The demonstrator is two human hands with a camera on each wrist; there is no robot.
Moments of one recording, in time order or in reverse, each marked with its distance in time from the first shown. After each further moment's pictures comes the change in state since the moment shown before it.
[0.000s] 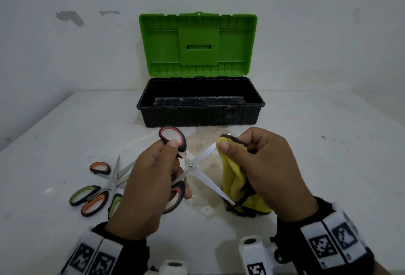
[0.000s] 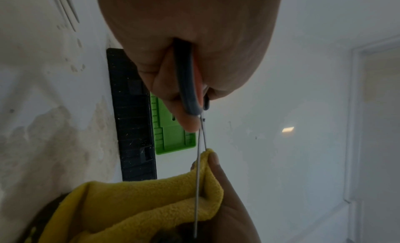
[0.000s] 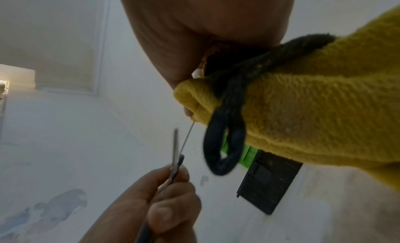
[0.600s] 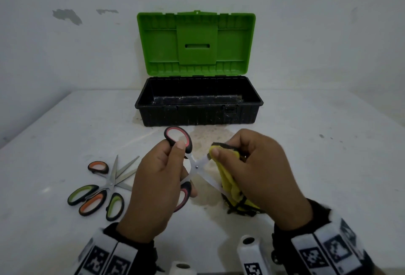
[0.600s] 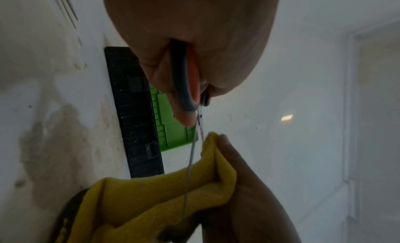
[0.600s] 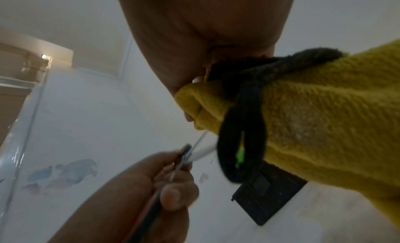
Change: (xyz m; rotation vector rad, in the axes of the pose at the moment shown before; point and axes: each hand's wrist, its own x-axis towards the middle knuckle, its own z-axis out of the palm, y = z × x) left_hand -0.006 -0.009 0.011 0.068 0.011 0.219; right_hand -0.008 -0.004 0.005 -0.331 -0.014 -0.164
